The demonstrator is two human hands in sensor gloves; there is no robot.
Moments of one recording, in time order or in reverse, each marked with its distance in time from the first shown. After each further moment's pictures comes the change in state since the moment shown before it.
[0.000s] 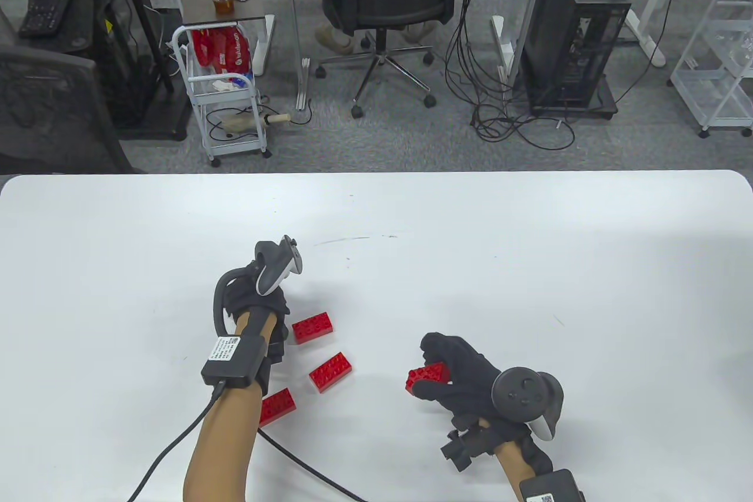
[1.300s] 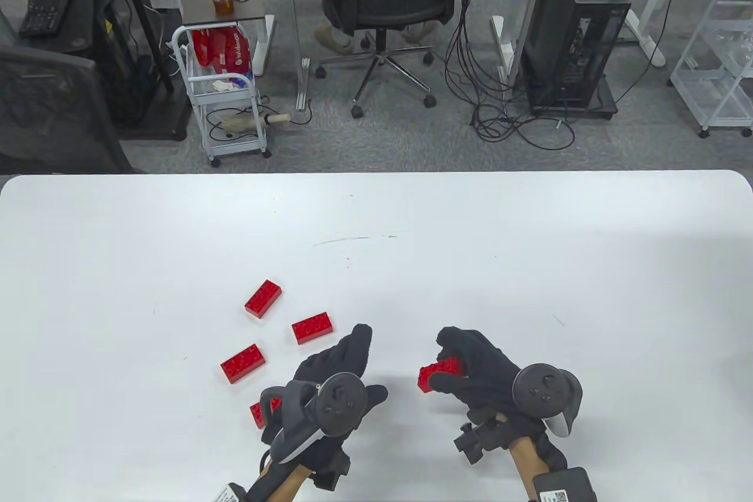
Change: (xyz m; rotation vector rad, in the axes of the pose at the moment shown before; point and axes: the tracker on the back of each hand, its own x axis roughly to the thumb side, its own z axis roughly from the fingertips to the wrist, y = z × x) left_hand -0.010 -0.028 0.241 0.484 -0.750 0.505; right_hand -0.014 -0.022 0.000 -0.053 0.011 -0.039
